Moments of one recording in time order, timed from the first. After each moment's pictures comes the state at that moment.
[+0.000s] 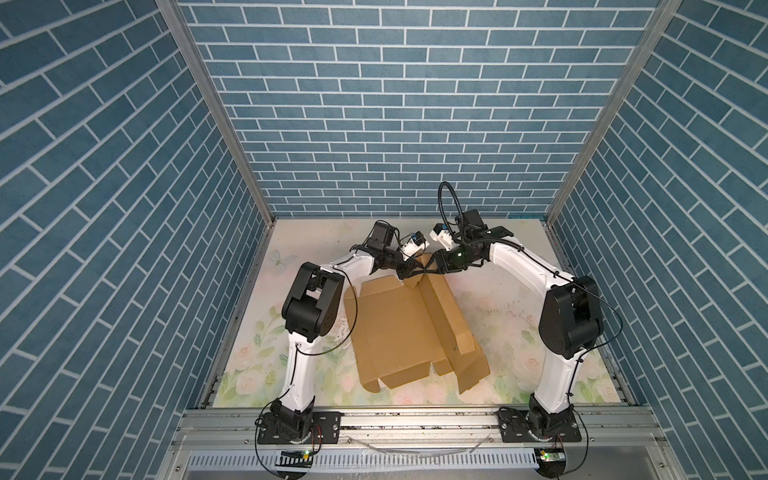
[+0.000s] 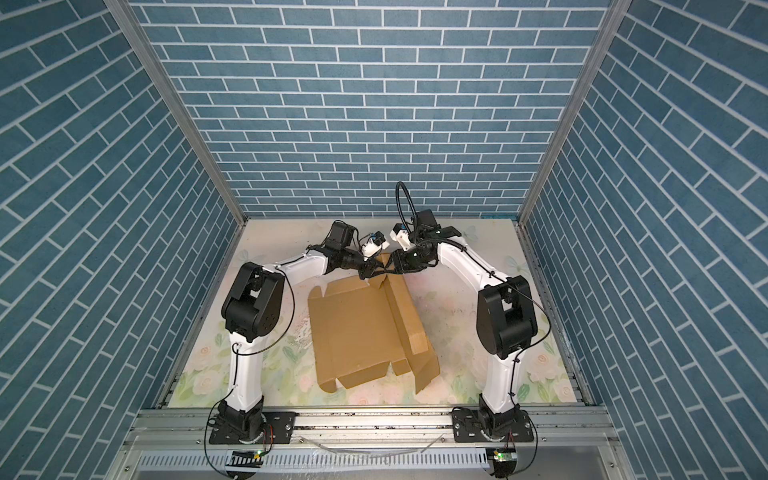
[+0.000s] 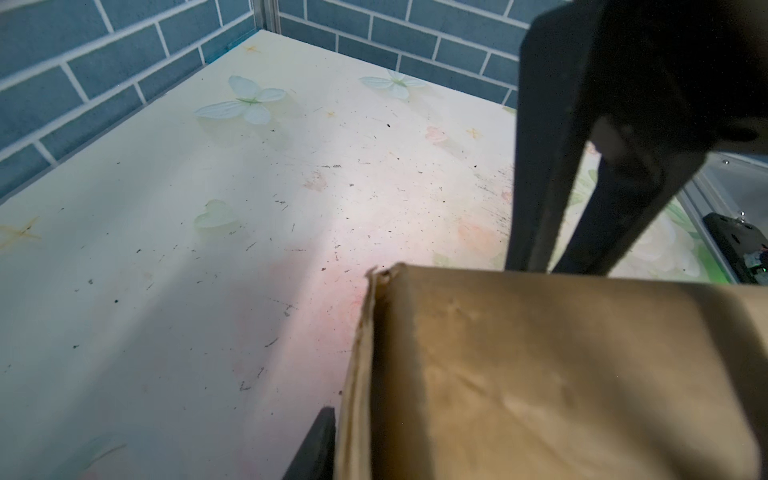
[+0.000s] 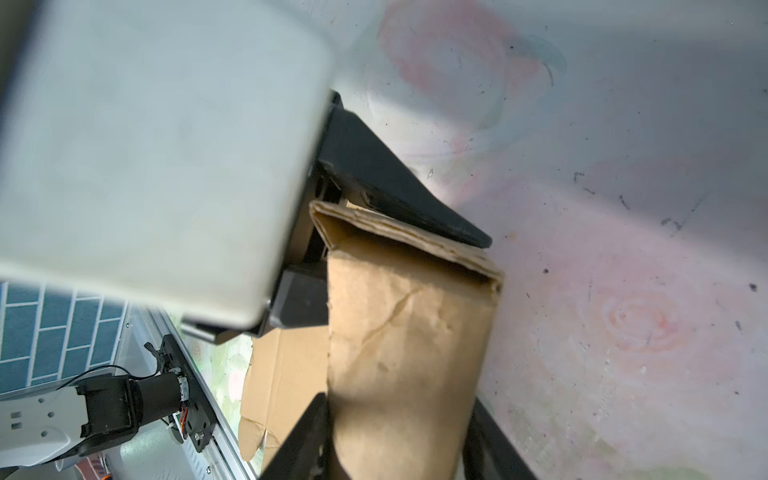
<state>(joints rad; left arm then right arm) -0.44 2.15 1.53 -0.13 0.81 0.42 0.47 1.91 1.62 -0.80 -0.57 0.10</state>
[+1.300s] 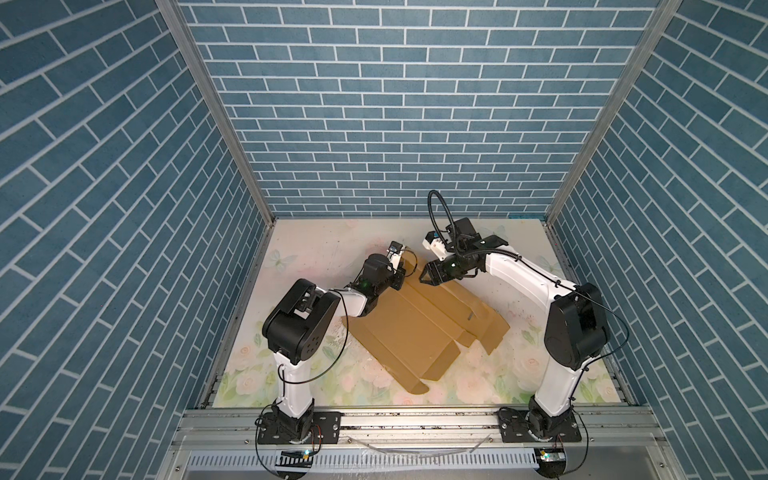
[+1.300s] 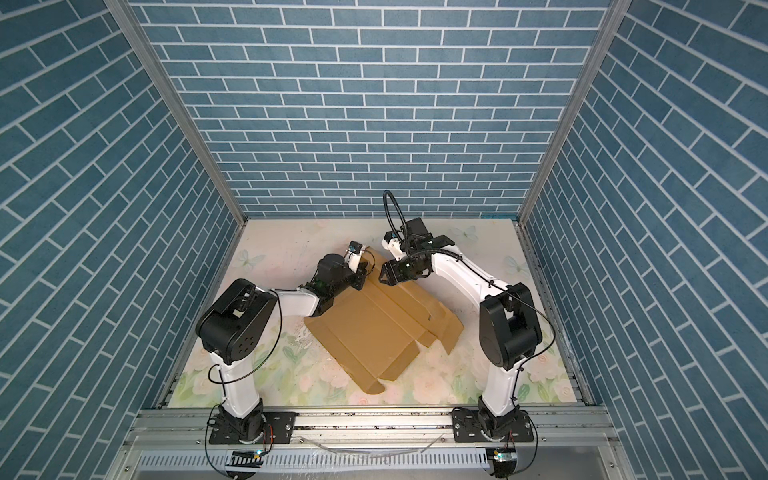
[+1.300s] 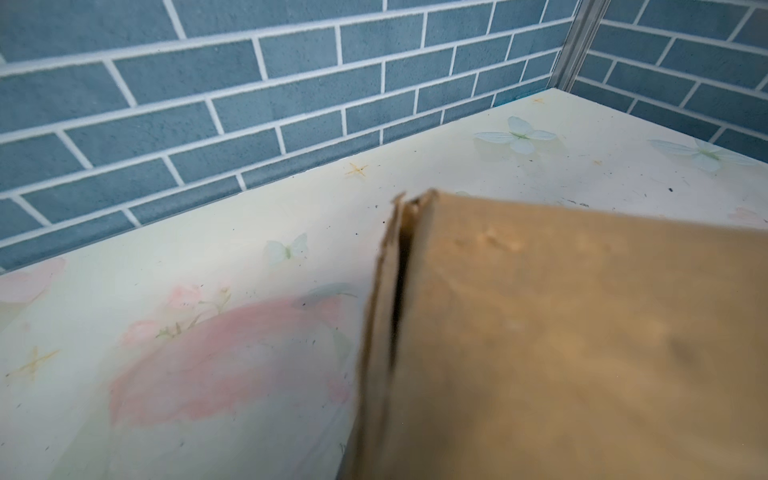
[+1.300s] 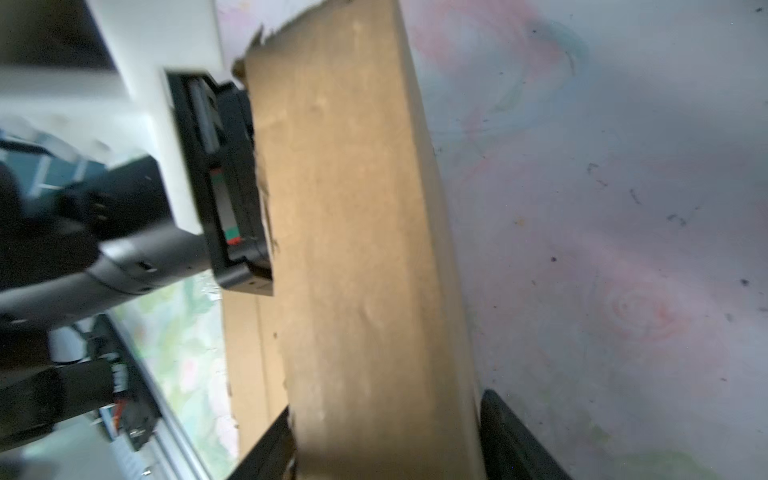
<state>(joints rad) -0.52 1.91 0.89 0.68 0.04 0.01 0.53 1.82 1.52 -0.74 -0.50 0.08</state>
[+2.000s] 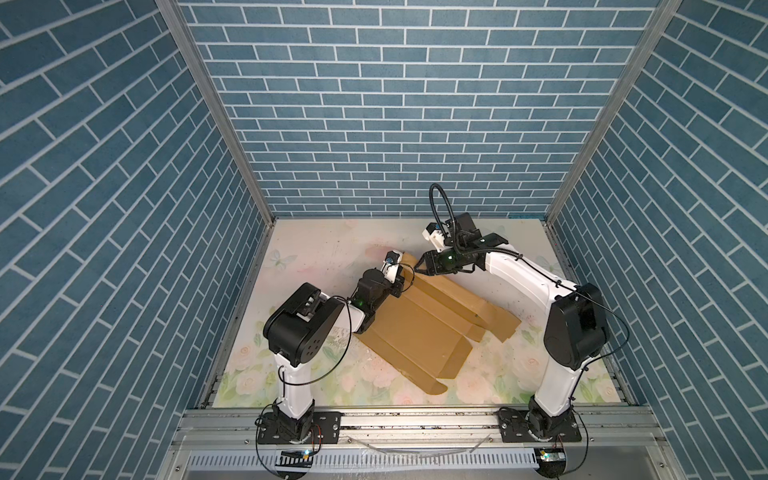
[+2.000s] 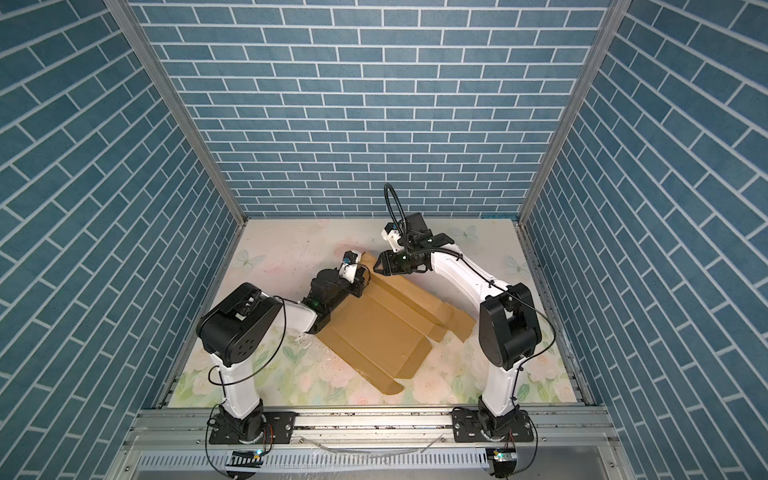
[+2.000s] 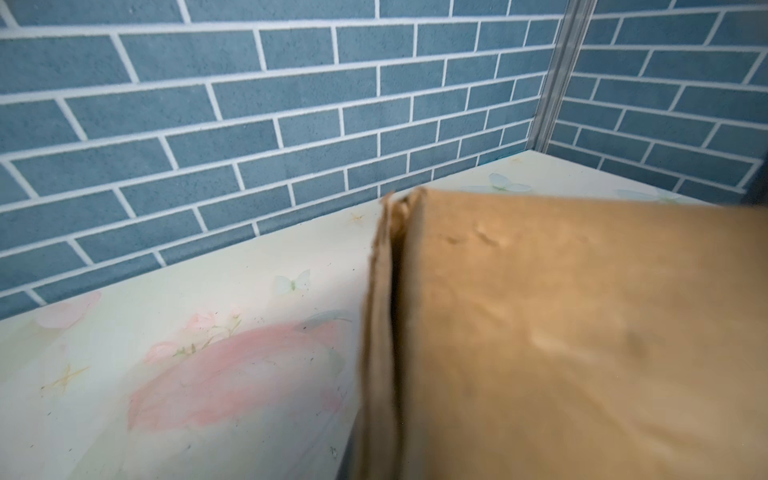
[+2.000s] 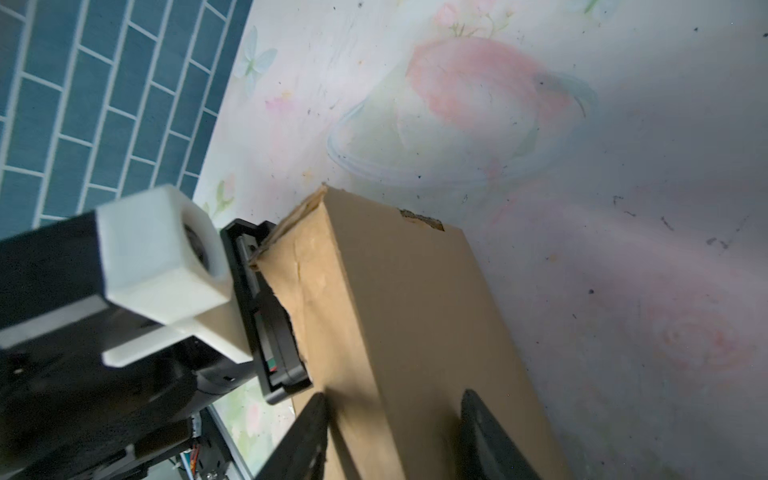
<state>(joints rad) -0.57 1.91 0.76 0.94 -0.03 0.01 0.57 1.84 1.55 -0.65 -0.46 0.23</state>
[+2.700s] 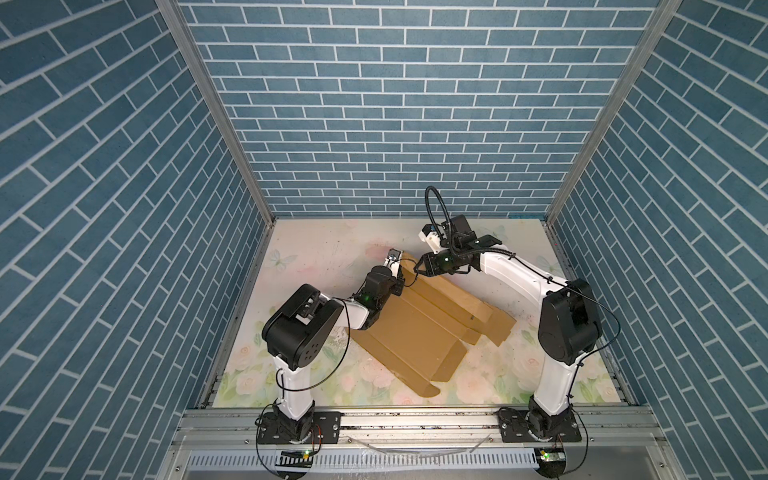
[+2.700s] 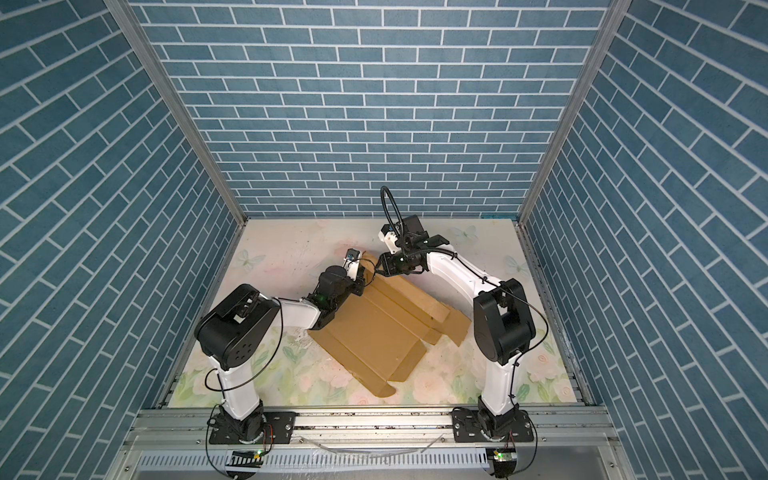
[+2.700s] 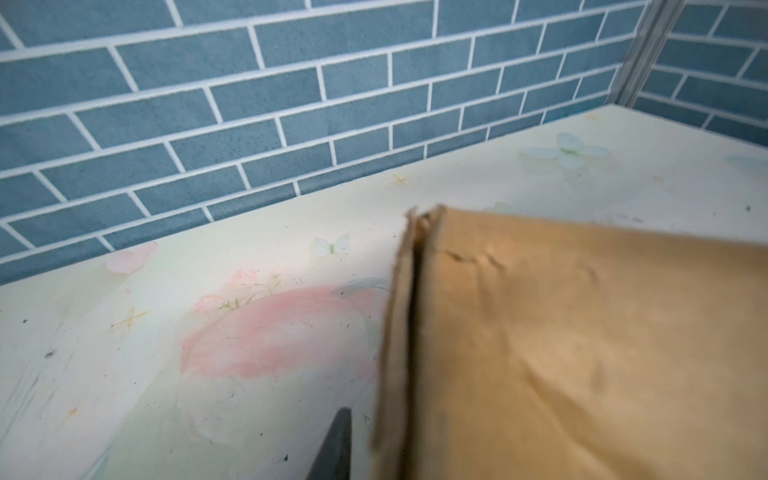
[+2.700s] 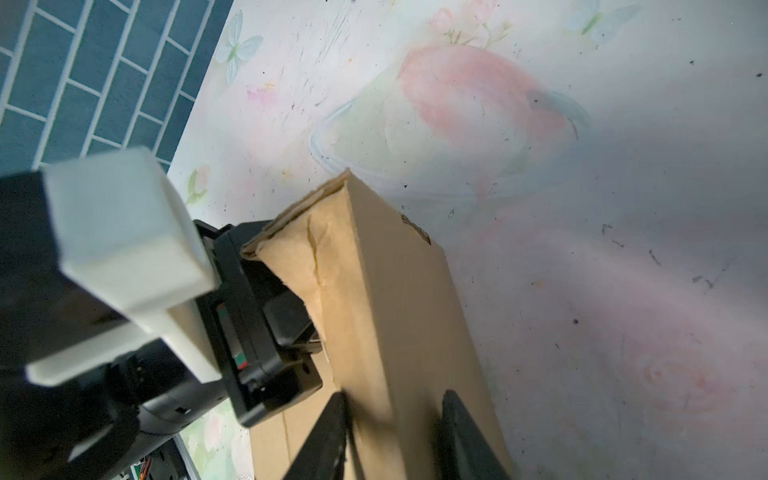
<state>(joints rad) -0.59 1.88 0.82 0.75 -0.19 0.00 0.57 1.88 1.55 -0.61 -0.45 0.17</state>
